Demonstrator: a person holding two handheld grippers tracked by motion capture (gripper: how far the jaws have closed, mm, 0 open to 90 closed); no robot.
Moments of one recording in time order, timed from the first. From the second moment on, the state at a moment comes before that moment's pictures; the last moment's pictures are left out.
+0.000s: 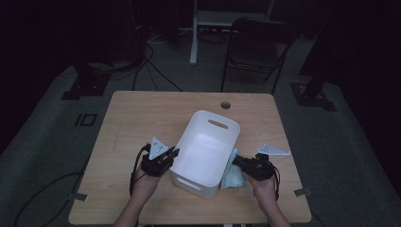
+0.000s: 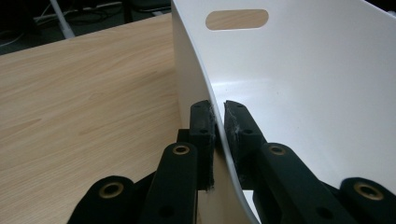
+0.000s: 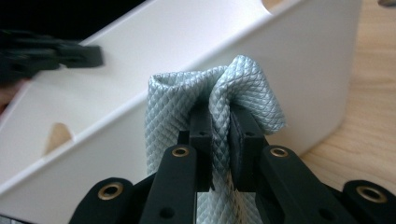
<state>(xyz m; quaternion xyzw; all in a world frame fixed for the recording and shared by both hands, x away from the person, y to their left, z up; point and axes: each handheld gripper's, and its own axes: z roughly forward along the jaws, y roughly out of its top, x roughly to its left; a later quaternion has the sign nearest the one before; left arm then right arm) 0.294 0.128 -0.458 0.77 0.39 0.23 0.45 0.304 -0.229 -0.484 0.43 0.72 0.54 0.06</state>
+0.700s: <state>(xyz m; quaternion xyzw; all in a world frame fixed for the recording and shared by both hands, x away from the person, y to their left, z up) 0.294 0.127 -0.459 0.76 0.41 0.24 0.45 0.341 -0.227 -0.547 0.50 0.73 0.46 0.02</state>
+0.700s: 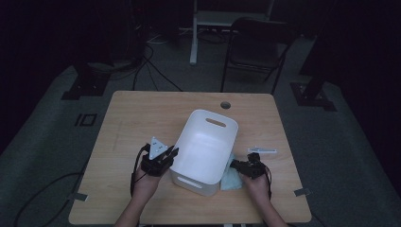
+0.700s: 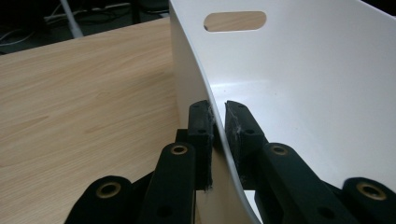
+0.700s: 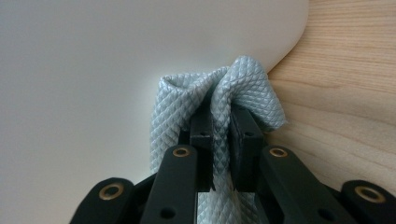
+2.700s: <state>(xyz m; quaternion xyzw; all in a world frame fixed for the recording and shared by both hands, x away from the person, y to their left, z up) 0.293 0.121 -0.460 0.75 0.41 0.23 0.45 0.283 -0.226 -0.480 0.39 0.73 0.56 0.04</state>
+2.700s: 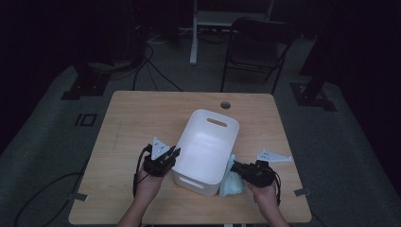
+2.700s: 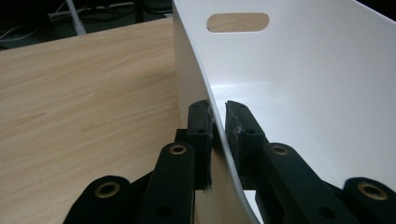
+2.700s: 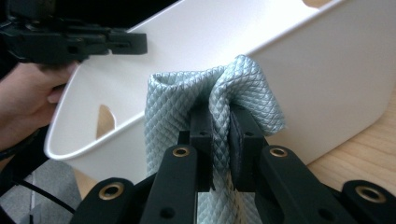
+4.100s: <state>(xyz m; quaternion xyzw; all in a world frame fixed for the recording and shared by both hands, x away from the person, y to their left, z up) 0.293 0.119 -0.461 0.74 0.43 0.23 0.46 0.270 -0.231 -0.474 0.36 0.73 0.57 0.00</state>
